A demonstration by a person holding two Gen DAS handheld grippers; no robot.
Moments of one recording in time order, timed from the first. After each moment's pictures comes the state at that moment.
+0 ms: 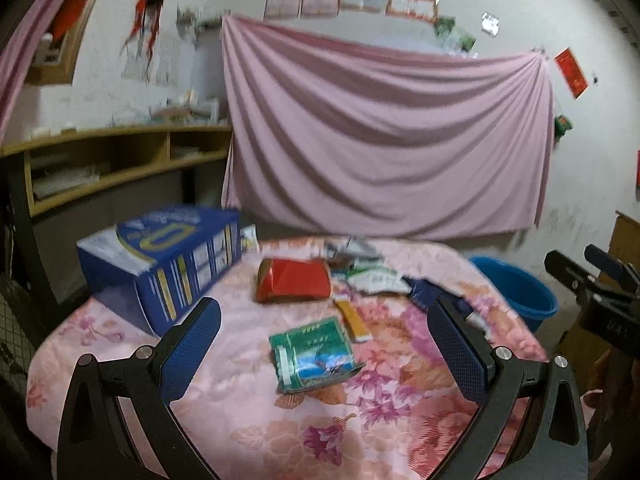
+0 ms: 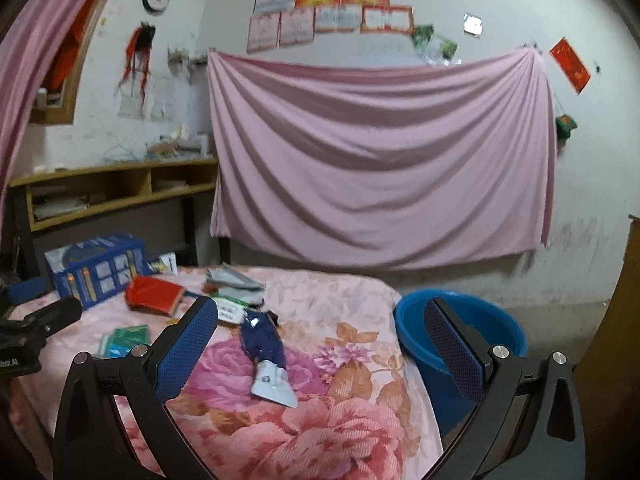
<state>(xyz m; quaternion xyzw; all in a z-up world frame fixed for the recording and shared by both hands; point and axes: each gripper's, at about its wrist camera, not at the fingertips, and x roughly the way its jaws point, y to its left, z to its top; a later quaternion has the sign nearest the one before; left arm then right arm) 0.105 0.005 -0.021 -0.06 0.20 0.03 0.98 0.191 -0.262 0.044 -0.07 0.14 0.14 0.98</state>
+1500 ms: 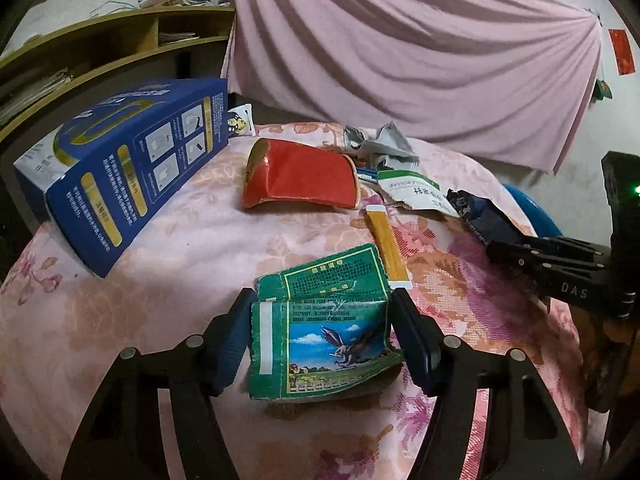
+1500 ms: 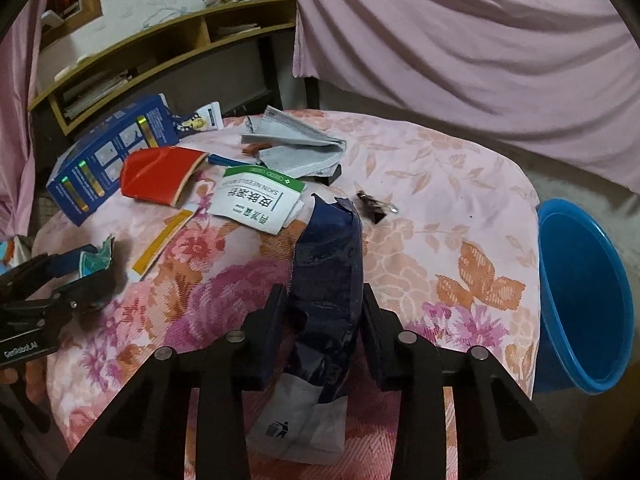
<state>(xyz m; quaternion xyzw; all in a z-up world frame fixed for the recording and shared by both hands) 0.181 0.027 -0.065 -0.11 0.39 0.02 0.92 0.318 -0.211 -0.019 -0.13 0.43 0.29 0.85</state>
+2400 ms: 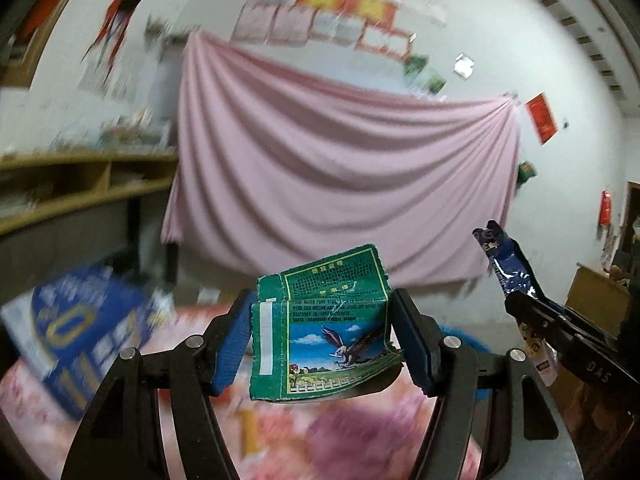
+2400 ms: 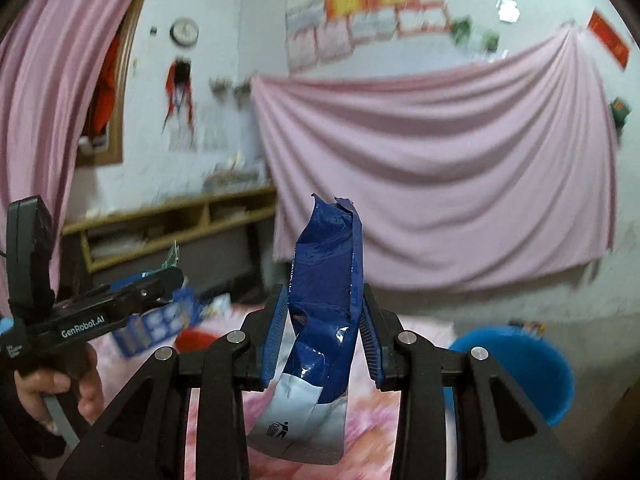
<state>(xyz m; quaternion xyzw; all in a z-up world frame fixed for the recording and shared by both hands) 0.172 -0.042 0.072 -0.10 0.11 -0.06 0.99 0.226 -0.296 0.117 -0.03 0.11 0.27 0.96</state>
